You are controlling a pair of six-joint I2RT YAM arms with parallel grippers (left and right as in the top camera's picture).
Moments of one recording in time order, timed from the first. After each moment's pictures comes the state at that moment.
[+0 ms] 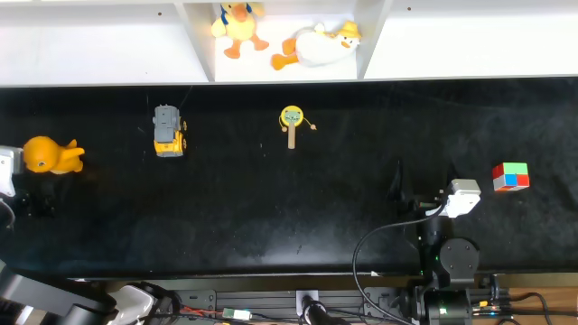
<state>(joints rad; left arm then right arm) 1.09 1.48 1.07 -0.89 0.85 1.14 0.03 0.01 0.02 -0.02 0.02 0.20</state>
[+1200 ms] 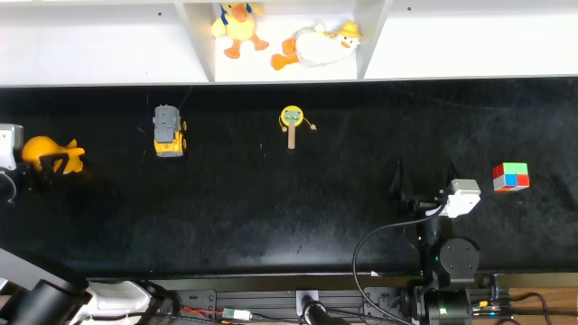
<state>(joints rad) 0.97 1.66 1.13 -0.65 0.69 0.89 0.03 0.01 0.02 -0.02 0.02 0.20</state>
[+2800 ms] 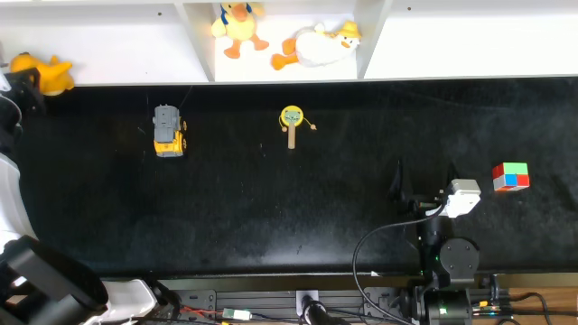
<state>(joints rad) 0.65 1.59 1.24 -0.26 0.50 0.17 0.03 0.01 0.02 -0.02 0.02 0.20</state>
